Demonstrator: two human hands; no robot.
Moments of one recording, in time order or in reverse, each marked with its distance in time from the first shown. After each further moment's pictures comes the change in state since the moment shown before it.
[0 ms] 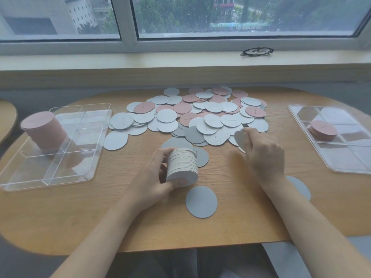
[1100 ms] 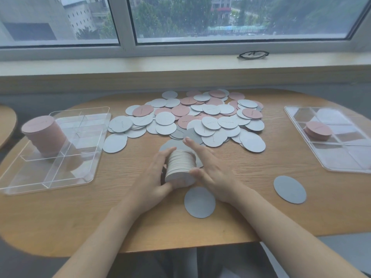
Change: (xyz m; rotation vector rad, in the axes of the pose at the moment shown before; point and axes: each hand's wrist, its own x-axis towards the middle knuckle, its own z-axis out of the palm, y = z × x) left_hand 0.003 -0.006 0.003 0.056 -0.025 0.101; right_hand -0.025 -0.074 0.012 0.623 -0.636 -0.255
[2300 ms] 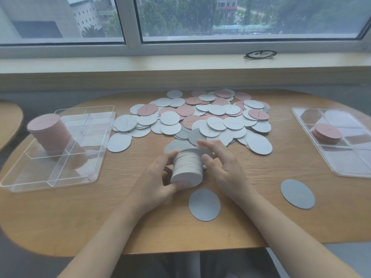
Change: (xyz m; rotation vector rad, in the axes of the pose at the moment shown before) left_hand 0.001 0.005 -0.002 -0.036 0.063 -0.026; right_hand 0.000 -0.006 -0.003 0.298 0.235 0.113
